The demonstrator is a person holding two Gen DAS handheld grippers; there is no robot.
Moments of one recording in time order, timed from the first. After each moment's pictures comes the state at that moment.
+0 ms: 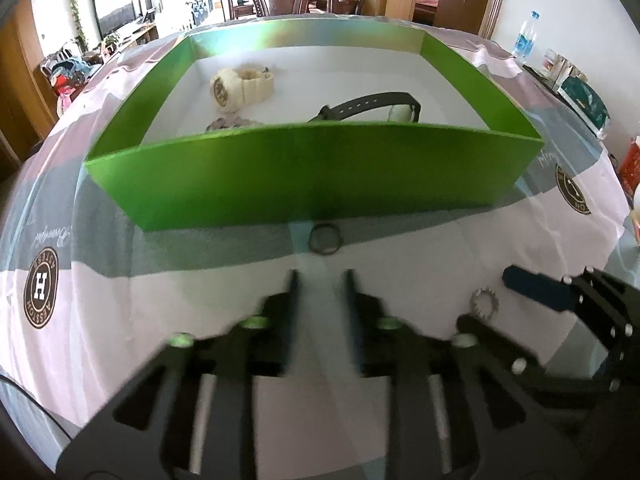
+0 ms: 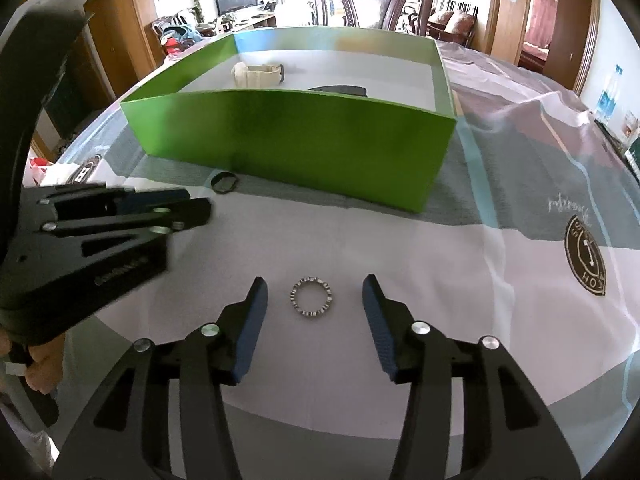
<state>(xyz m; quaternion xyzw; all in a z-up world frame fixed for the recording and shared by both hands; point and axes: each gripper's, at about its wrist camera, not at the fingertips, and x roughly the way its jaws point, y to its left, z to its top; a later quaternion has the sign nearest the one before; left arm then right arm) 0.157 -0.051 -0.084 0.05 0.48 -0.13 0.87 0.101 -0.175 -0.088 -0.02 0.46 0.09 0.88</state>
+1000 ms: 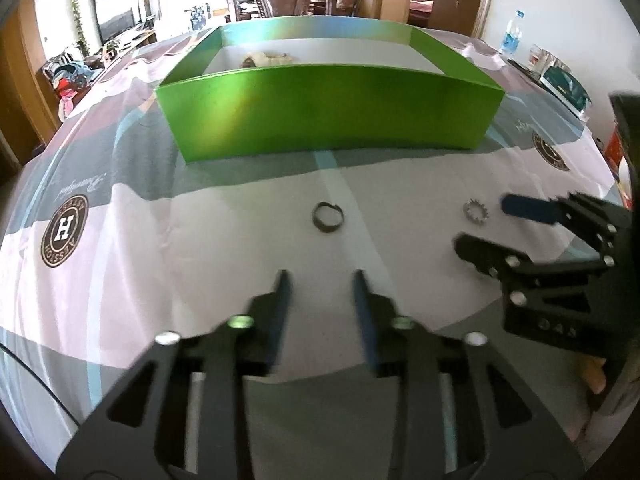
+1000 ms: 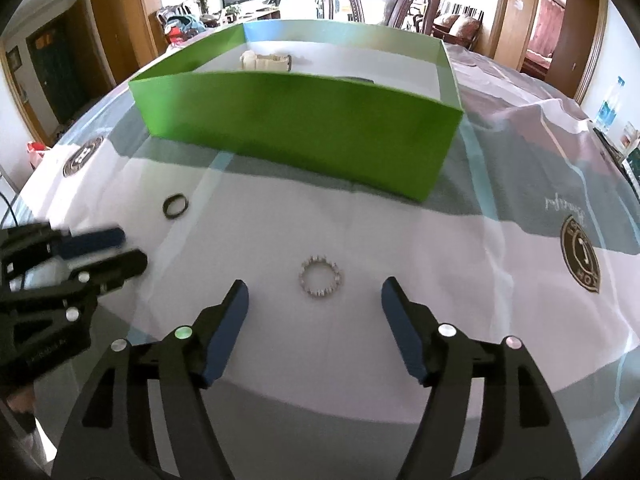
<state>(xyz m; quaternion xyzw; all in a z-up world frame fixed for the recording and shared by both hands) 0.081 -0.003 -0.087 0.05 0.46 -0.13 0.87 0.087 -0.169 -0.091 -0.04 0.47 0.09 0.88</state>
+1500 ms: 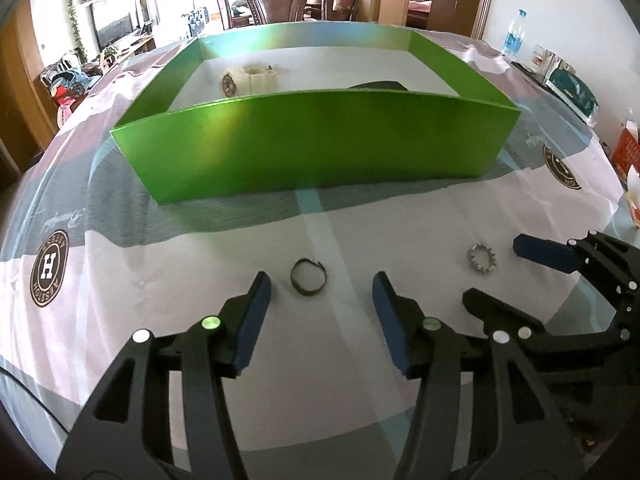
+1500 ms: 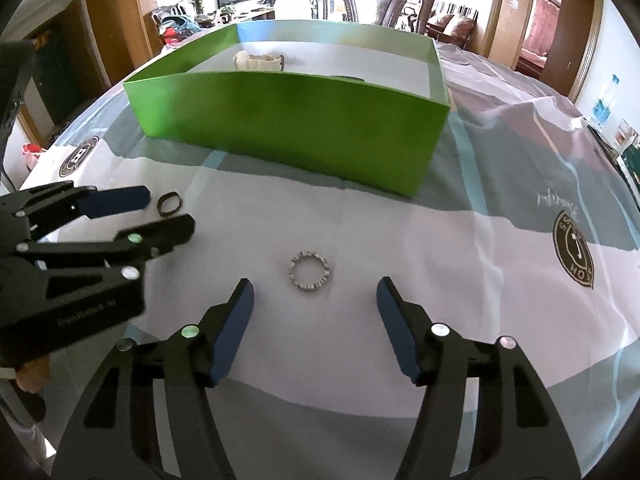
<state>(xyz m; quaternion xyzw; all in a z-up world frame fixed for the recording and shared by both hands) 0.119 -0.032 -0.087 0.06 0.46 -0.14 0.87 0.090 -0.172 -0.092 -0.04 0.46 0.08 0.88</state>
